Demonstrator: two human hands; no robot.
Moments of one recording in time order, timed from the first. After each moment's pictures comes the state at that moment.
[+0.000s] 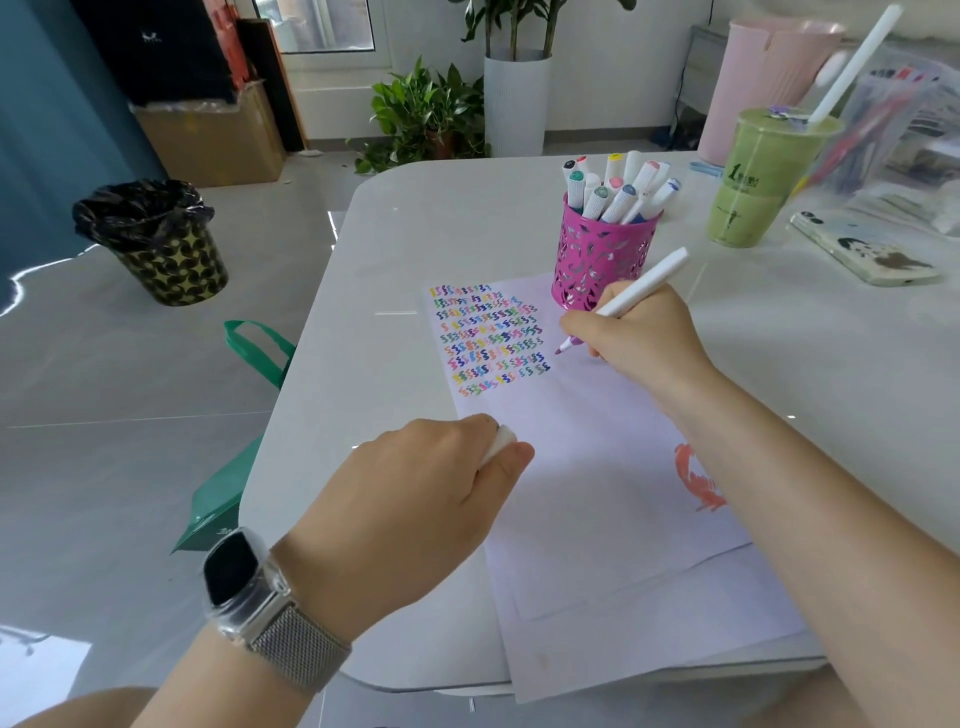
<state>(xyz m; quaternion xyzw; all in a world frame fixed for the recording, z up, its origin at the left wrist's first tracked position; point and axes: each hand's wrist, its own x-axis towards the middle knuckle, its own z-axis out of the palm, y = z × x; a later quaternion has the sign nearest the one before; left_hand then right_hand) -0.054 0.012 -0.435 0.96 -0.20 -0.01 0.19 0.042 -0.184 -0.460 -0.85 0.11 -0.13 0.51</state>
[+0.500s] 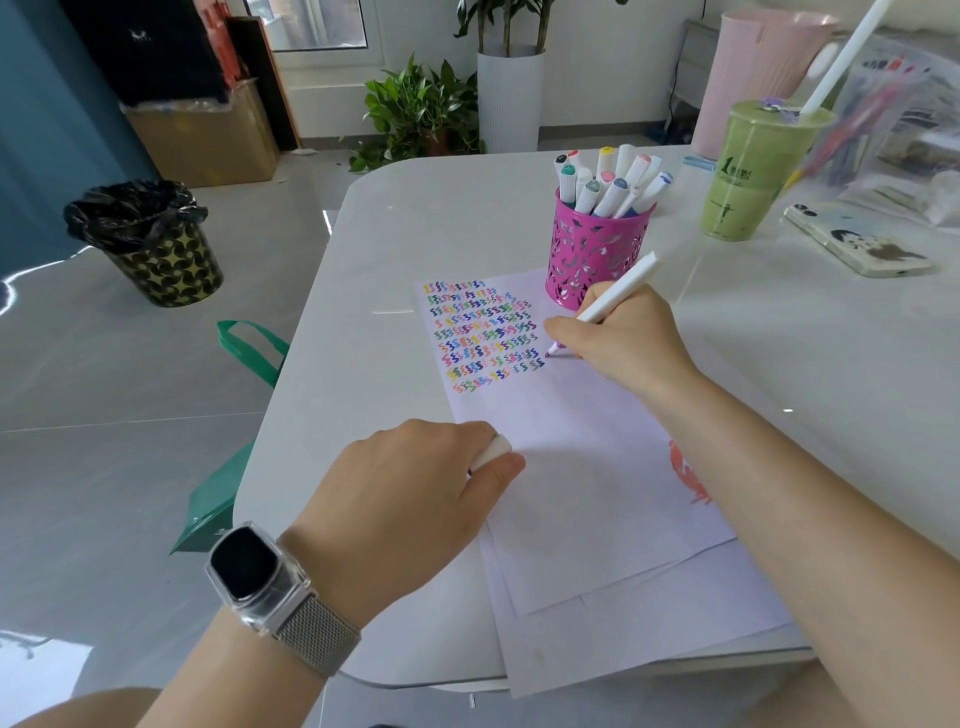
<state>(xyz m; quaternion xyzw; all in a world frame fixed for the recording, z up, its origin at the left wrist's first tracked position) -0.049 0.014 -0.445 0.97 -0.21 -0.01 0.12 0.048 -0.185 -0.474 -0.86 0.09 -0.12 0.50</state>
